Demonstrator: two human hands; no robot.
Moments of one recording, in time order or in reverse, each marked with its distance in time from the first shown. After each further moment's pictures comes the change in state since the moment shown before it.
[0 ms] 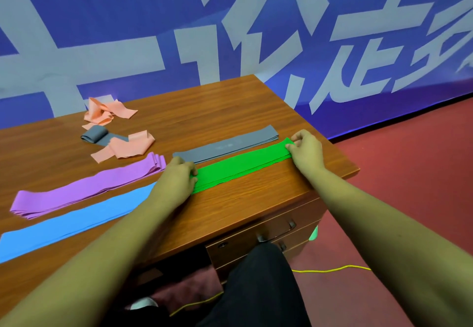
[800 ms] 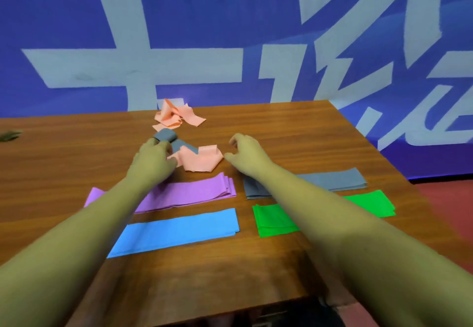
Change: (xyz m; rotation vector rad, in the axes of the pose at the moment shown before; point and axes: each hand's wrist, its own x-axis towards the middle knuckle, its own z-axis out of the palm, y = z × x) left_hand 0.050 -0.198 -0.089 0.044 0.141 -0.393; right_hand -0.026 -0.259 0.185 -0.106 -0.552 -0.470
